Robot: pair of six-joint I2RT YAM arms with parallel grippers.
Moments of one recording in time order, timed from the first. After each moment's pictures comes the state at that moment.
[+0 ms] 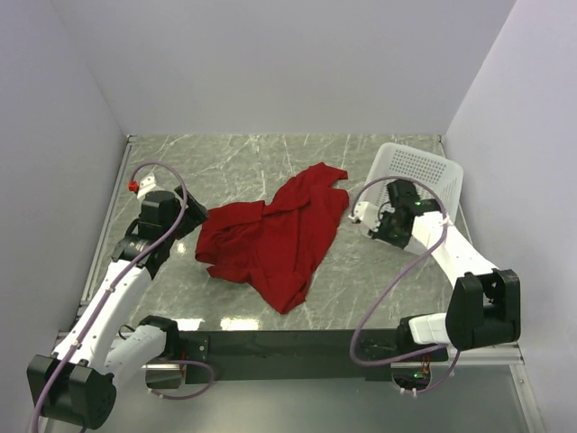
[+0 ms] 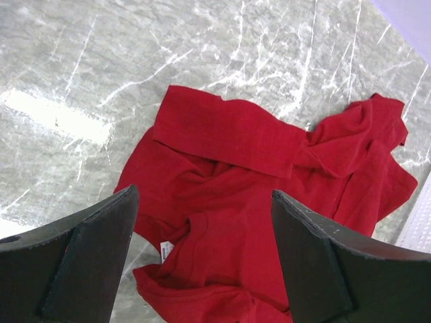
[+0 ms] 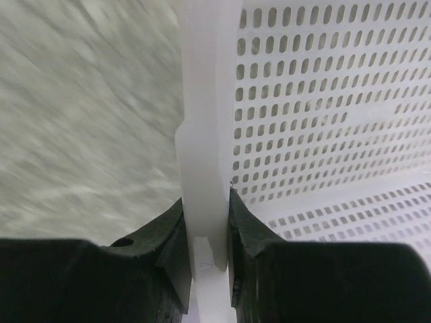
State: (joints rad) left arm -0.22 0.91 0.77 -0.44 -0.22 -0.74; right arm 0.18 1.32 0.92 -0.82 -0.02 -0.98
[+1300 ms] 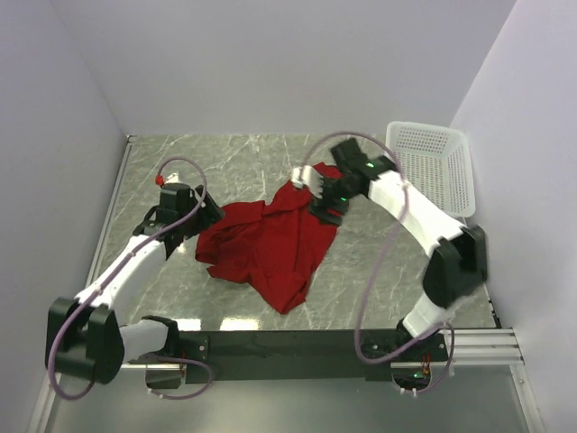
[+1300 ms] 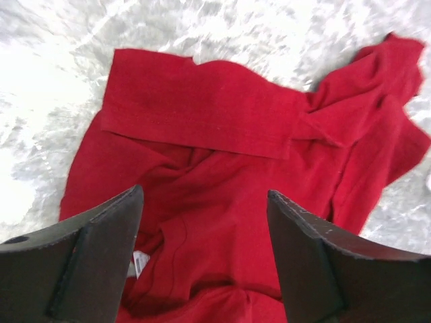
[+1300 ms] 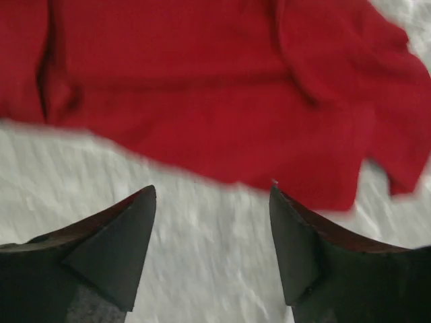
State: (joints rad) left arm -0.22 1.14 0.76 -0.29 -0.03 -0.72; right arm 0.44 1.59 1.41 -0.91 -0.43 -0.95
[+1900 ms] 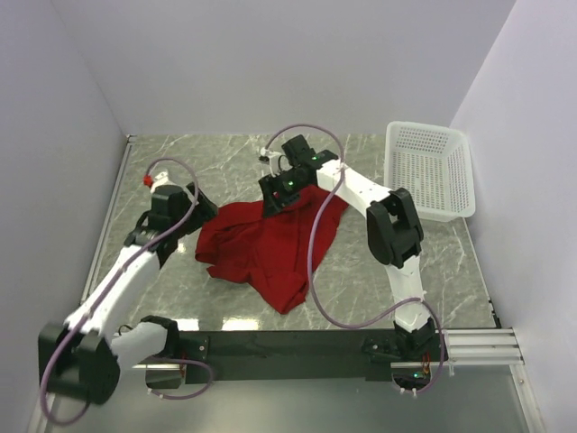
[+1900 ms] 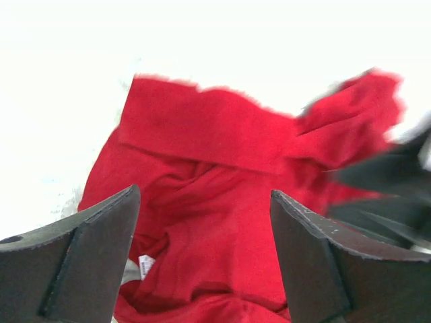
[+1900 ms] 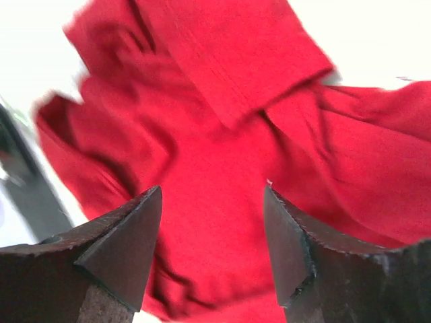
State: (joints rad) left arm -0.22 1.10 0.75 -0.30 -0.10 -0.73; right arm 0.57 2.15 1.84 -0.72 -0.58 -0.07
